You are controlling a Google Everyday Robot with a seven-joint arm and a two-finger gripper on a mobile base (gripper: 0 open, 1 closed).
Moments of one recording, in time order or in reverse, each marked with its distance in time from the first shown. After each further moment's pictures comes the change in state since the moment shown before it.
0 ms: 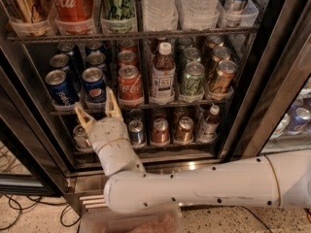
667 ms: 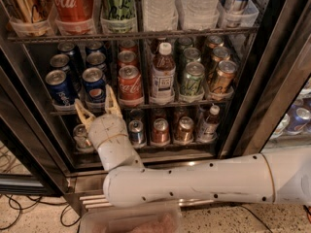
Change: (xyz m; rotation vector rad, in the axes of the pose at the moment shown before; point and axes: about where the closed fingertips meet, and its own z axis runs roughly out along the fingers) arm 0.003 -0.001 0.011 0.001 -0.005 0.016
